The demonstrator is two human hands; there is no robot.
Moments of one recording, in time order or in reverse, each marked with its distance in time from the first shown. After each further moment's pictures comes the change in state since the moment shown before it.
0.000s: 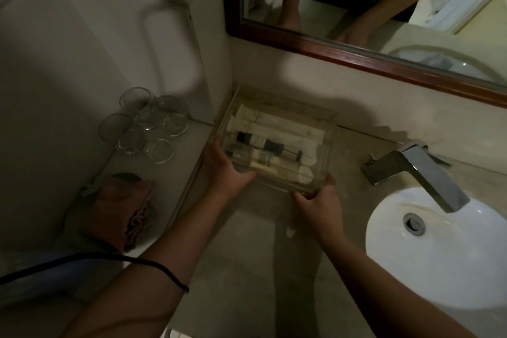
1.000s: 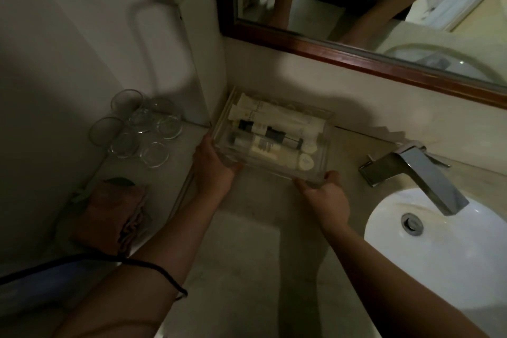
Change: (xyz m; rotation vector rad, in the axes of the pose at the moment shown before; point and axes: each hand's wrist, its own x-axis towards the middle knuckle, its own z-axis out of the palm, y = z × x) left_hand 0.021 -0.004 -0.004 -0.019 0.206 0.030; right_hand 0.021 -0.012 -0.014 -0.099 0.080 0.080
